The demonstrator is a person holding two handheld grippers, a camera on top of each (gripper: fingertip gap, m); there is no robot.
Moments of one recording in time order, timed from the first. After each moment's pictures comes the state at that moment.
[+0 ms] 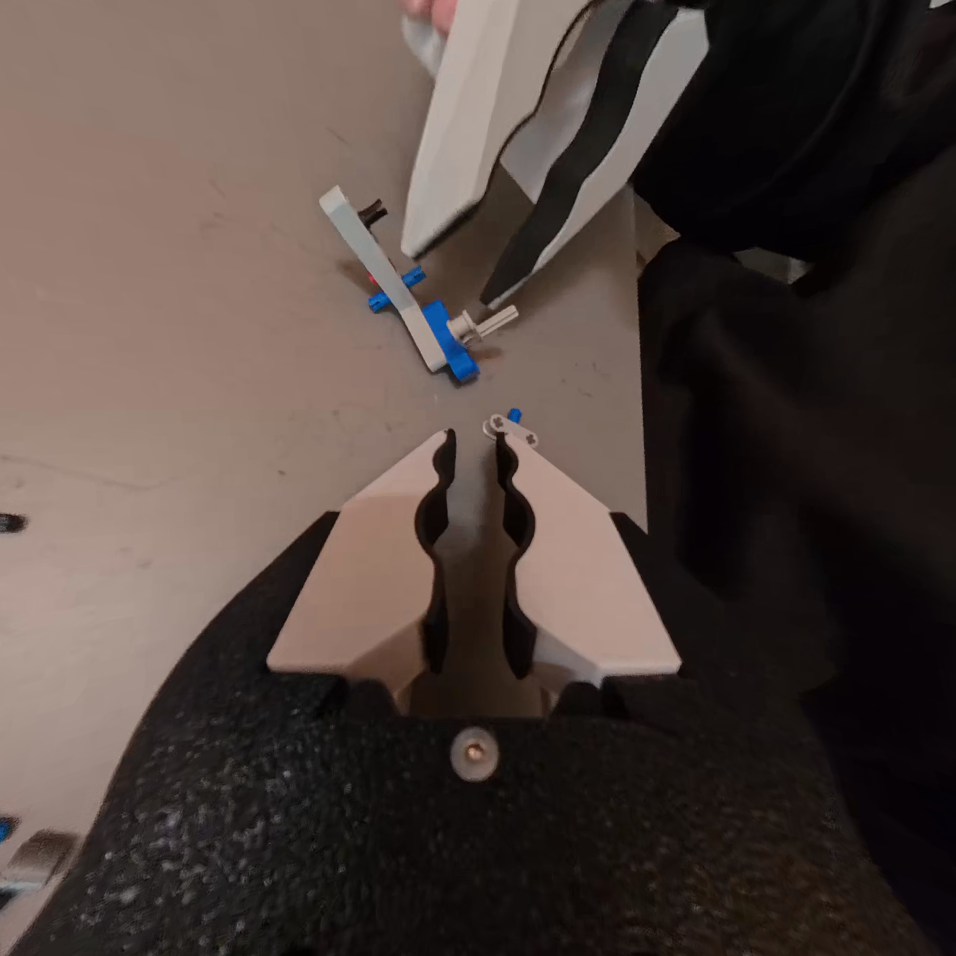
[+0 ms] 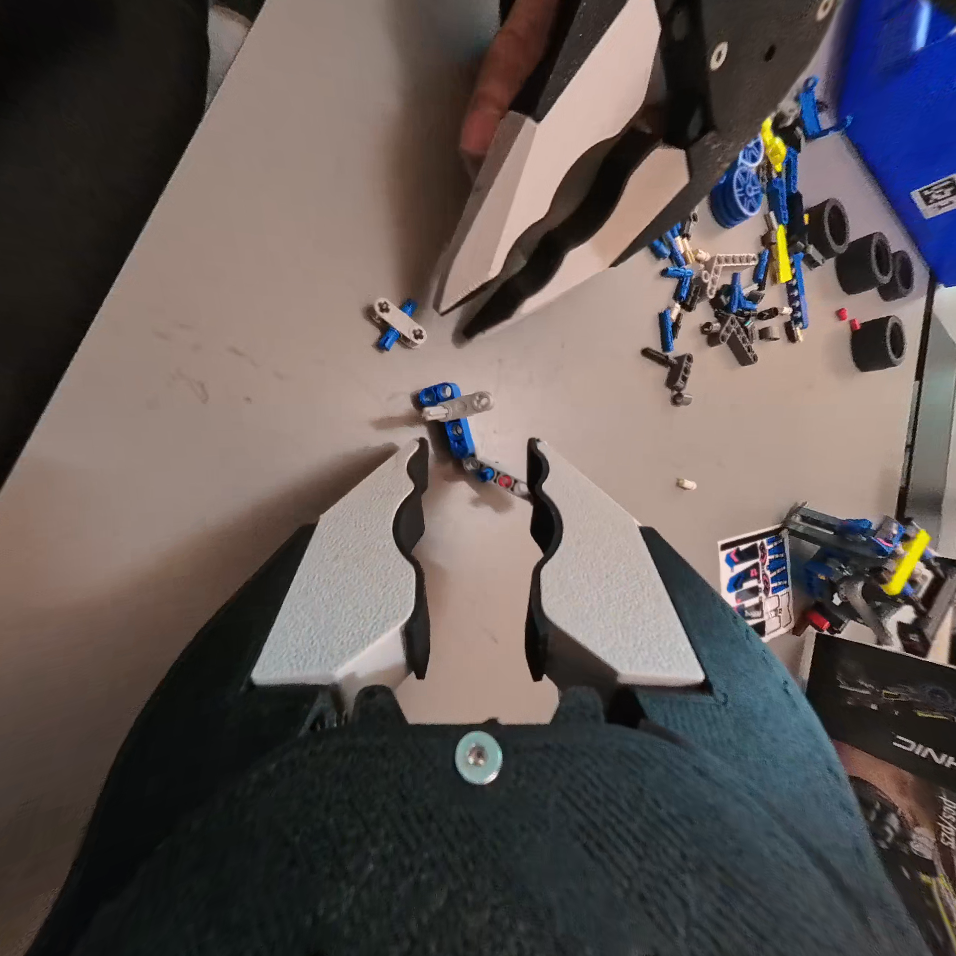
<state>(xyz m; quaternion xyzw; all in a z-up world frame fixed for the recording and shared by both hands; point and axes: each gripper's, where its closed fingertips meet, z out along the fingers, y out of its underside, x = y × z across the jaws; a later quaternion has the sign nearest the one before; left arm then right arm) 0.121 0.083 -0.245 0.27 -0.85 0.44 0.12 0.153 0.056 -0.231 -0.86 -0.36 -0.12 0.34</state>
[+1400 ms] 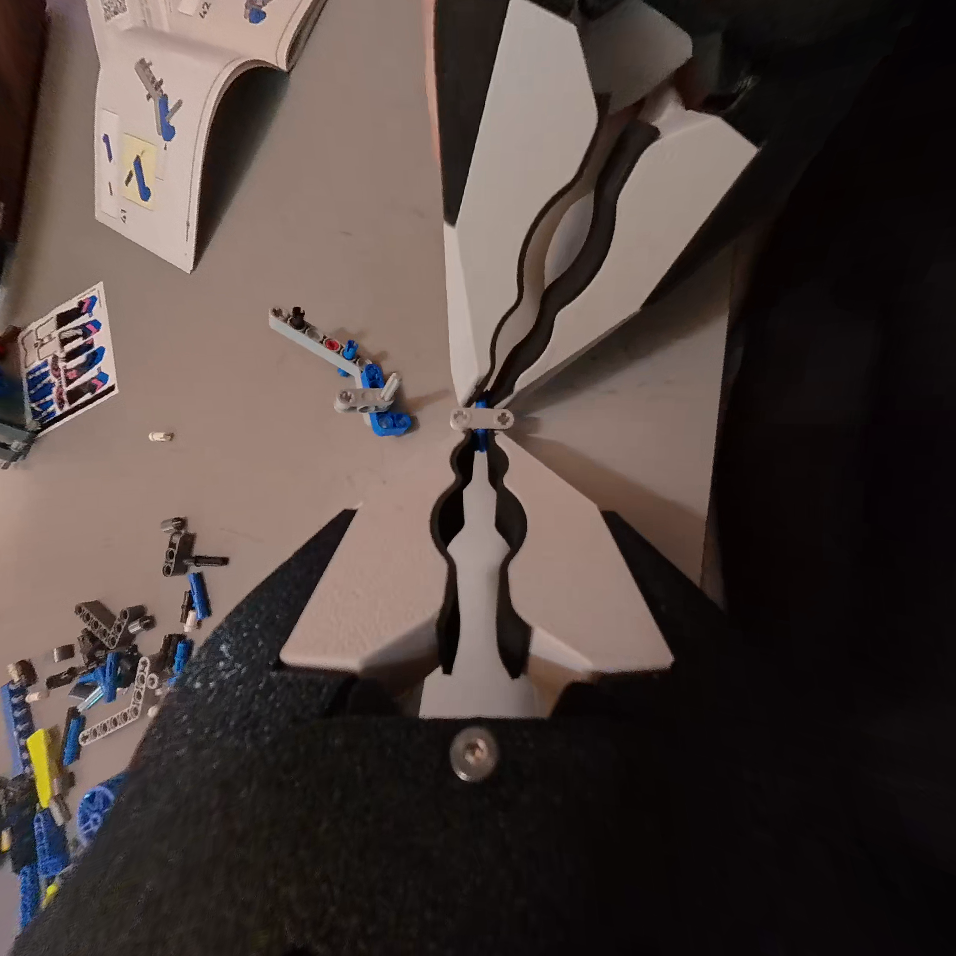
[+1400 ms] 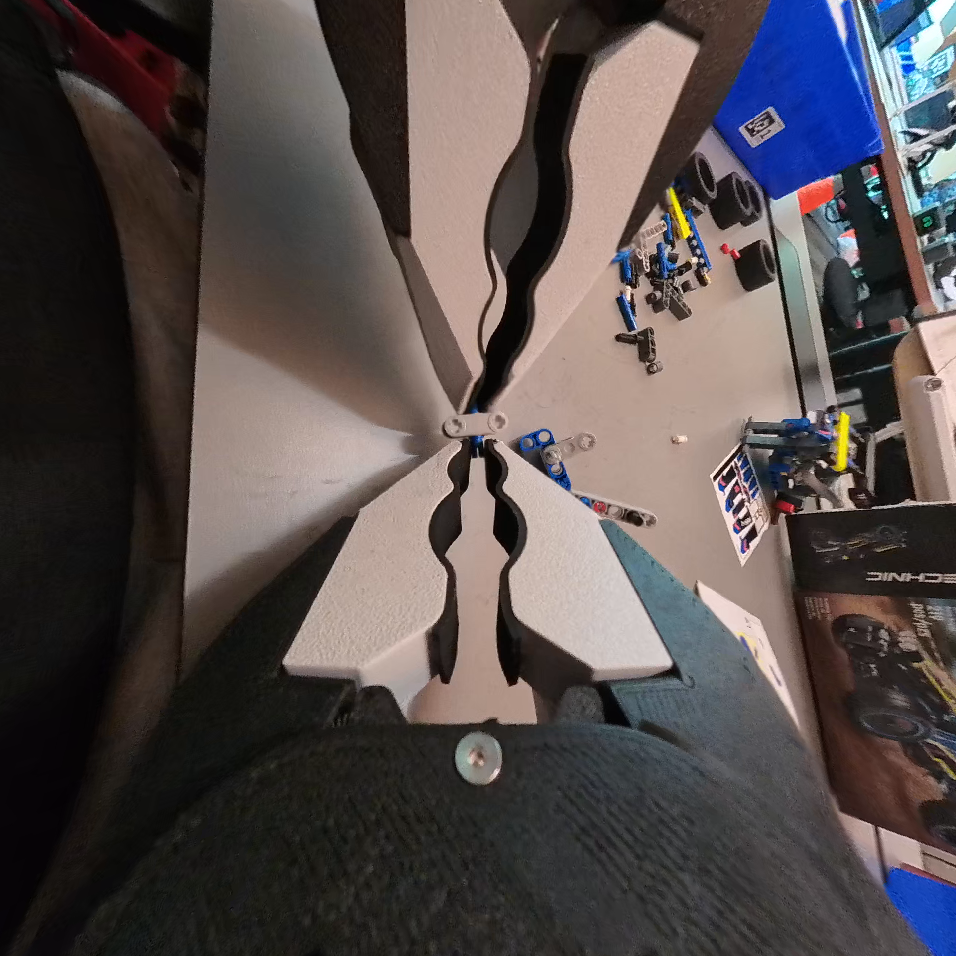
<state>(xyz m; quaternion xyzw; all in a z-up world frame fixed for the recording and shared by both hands) 0.113 0.062 -0.238 0.15 -0.92 0.29 -0.21 0.118 0.062 -0.240 -0.86 -0.21 -0.25 0.39</state>
